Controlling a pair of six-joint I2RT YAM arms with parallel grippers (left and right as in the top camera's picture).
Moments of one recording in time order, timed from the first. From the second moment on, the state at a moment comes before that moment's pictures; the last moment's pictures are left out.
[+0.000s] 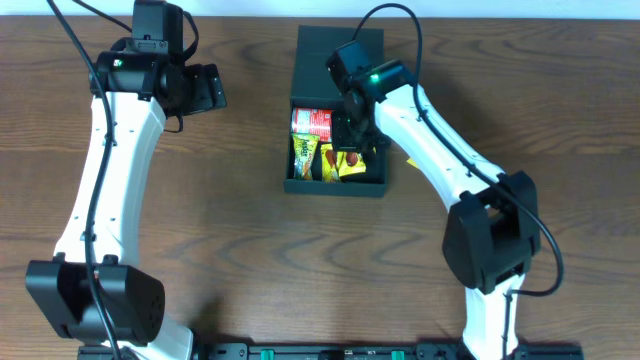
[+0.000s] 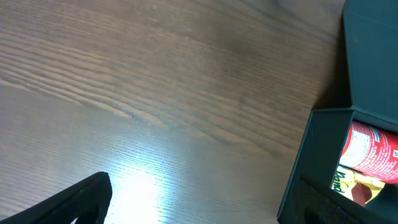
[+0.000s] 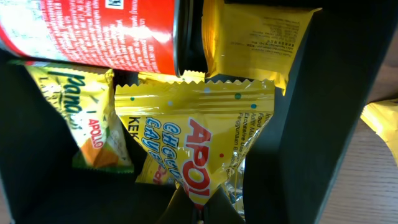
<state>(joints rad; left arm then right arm) -0.07 1.73 1.72 -1.09 -0.08 -0.30 0.50 2.11 1.84 -1.14 -0.02 0.49</state>
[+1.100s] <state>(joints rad) -0.07 1.73 1.72 -1.05 -0.09 -0.30 0.47 2.21 1.79 -1.13 -0.01 0.45</state>
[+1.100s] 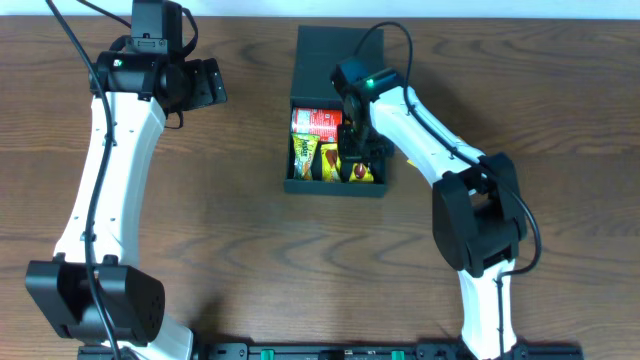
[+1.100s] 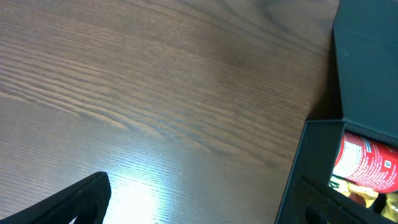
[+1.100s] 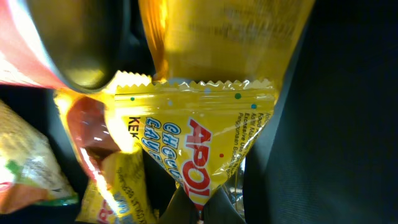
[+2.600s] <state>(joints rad) -0.07 1.73 1.72 -1.04 -0.09 -0.30 0.48 2.21 1.76 -1.10 -0.08 0.46</state>
